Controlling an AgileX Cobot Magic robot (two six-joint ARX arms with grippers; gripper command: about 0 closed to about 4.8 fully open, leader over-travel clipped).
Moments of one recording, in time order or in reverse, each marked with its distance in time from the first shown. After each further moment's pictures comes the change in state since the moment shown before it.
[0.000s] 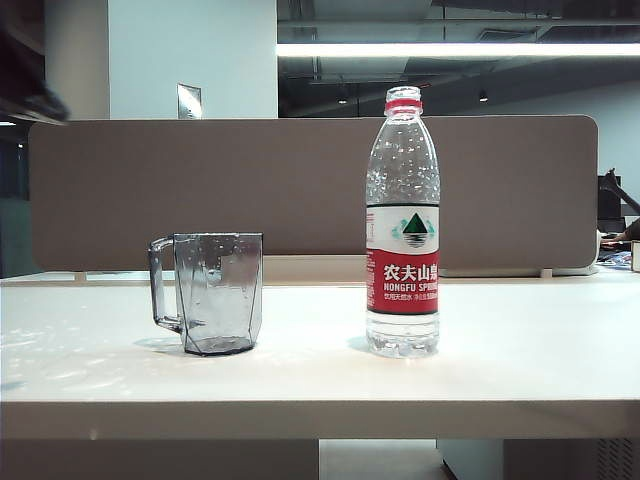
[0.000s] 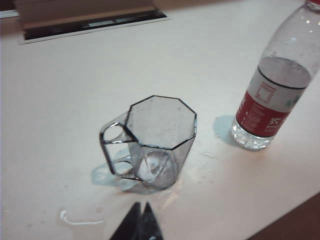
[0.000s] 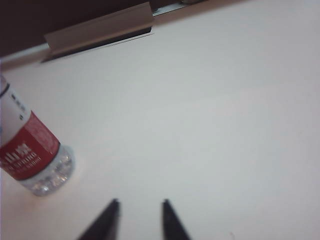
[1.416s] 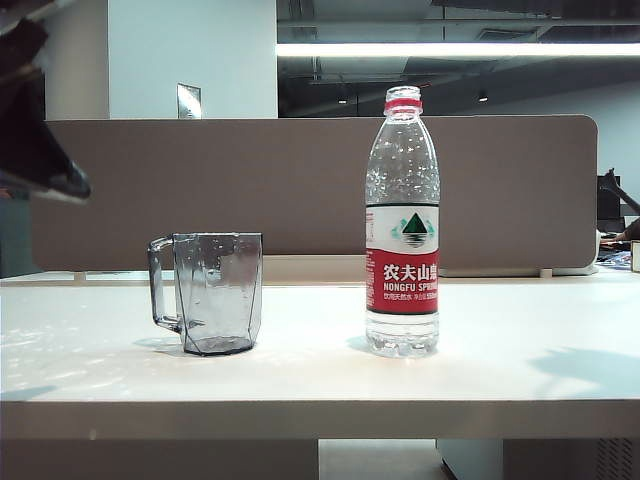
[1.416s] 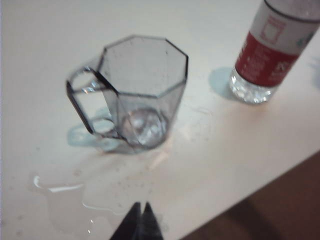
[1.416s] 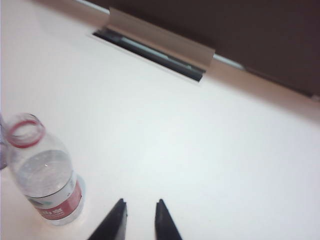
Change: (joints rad) left arm -0.047 0.093 -0.067 0.029 -0.001 0.000; right arm 0.007 0.933 1.100 -0.371 -0.204 -0.603
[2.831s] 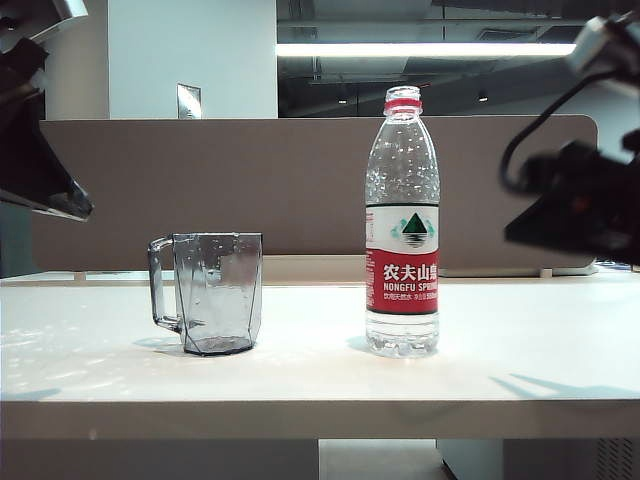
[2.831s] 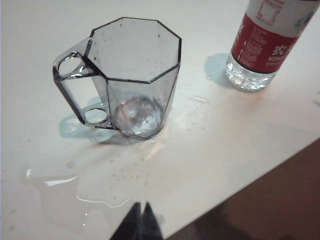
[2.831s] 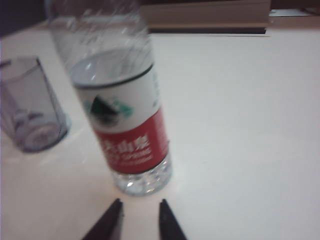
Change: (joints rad) left arm -0.015 0.017 -0.004 -0.015 0.000 0.000; right arm 0.472 0.225 -1.046 1.506 0.396 0.406
